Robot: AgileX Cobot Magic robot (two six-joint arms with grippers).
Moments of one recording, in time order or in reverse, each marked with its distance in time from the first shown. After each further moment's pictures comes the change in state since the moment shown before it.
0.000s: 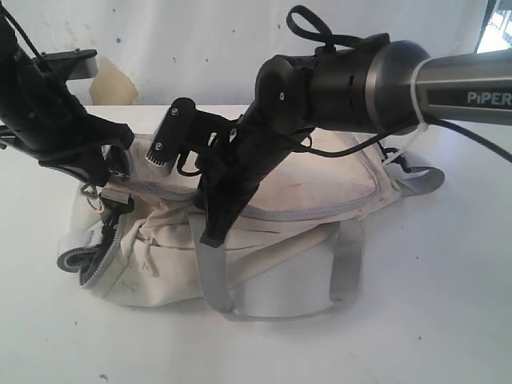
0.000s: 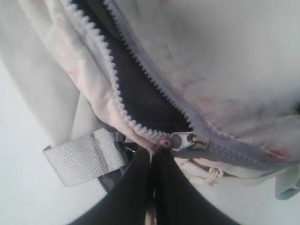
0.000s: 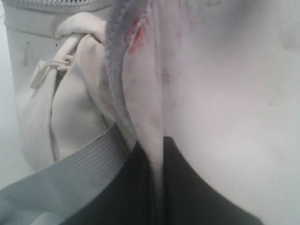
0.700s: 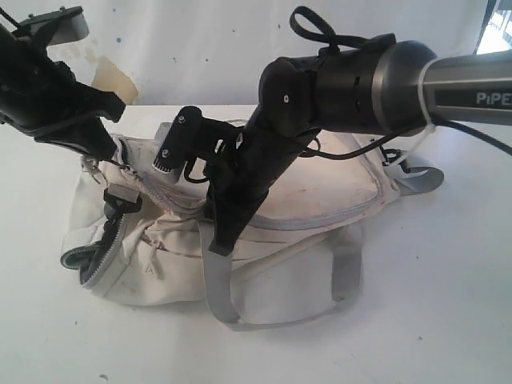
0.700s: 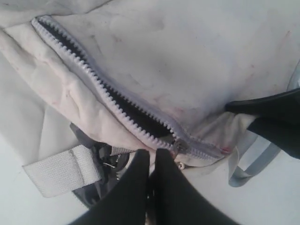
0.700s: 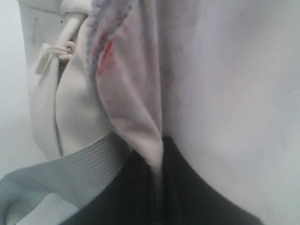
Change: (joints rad) left arm 0.009 -0.111 0.002 -0.160 0.017 0.176; right arm 0.002 -0.010 0.020 -0.032 0.051 0.043
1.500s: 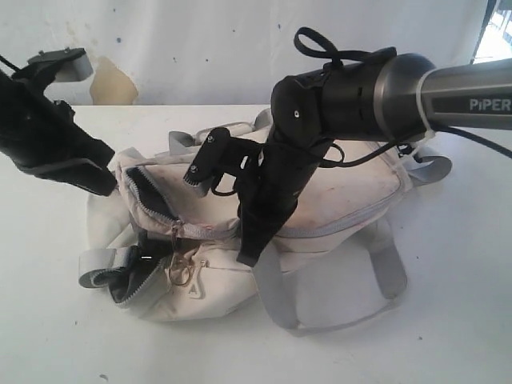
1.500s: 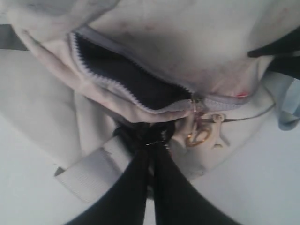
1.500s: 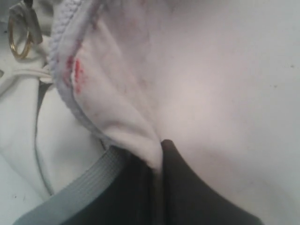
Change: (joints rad) left arm 0.029 -0.011 0.161 -0.143 -0.056 0.283; right arm -0.027 0.017 0.019 -0.089 0.068 0.143
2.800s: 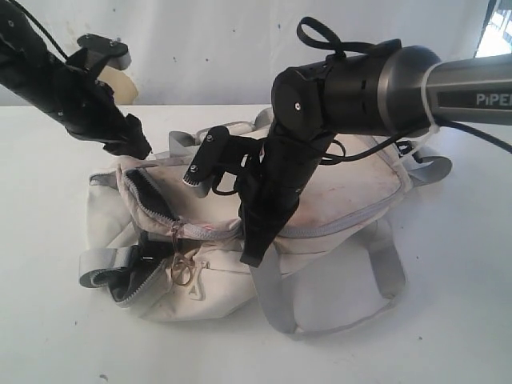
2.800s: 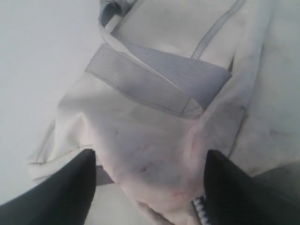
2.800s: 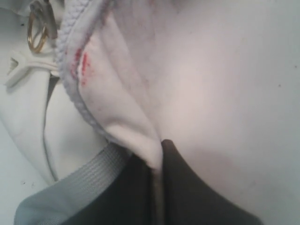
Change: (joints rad) left arm 0.001 0.325 -0.271 0.109 -0.249 0.165; right arm -0.002 -0.009 -0.012 0.006 0.046 -0.037
